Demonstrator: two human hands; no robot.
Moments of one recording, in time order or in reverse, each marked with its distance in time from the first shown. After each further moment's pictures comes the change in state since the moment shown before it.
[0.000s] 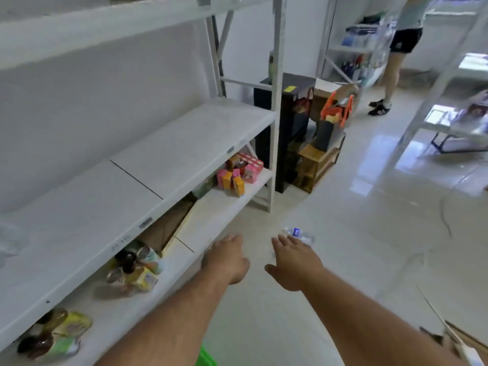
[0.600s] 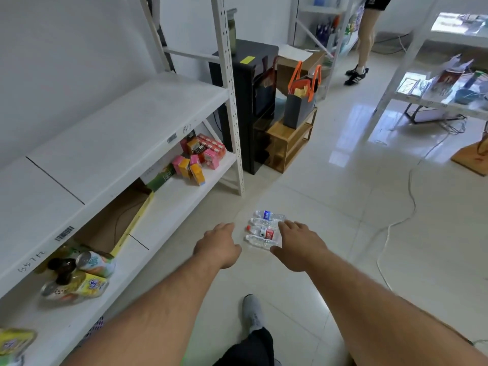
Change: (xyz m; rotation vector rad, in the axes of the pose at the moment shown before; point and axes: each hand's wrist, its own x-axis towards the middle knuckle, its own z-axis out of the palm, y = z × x) left_hand 0.088 0.140 0.034 -0.053 -0.101 -0.016; right_hand 0.018 0.183 -0.017 0.106 -0.092 0.158
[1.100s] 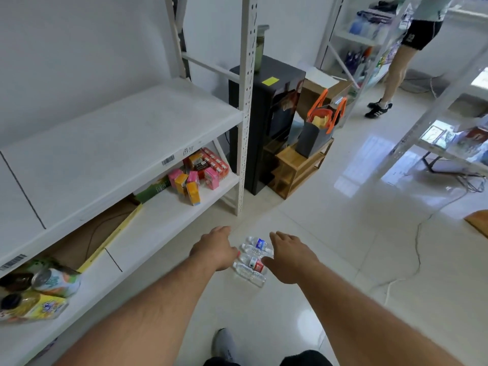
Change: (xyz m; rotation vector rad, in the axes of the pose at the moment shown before) left_hand 0.141 0.034 -0.064 -0.187 0.043 -0.086; right_hand 0.146 0.012 -0.085 -0.098 -0.077 -0.105
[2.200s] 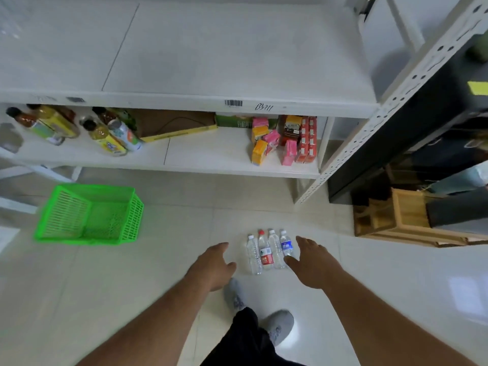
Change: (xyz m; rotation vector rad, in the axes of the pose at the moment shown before) left_hand 0.097 0.076 0.123 -0.716 0.064 -0.741; right_hand 0.259 0.117 -0.049 -0.330 -0.403 -0.498
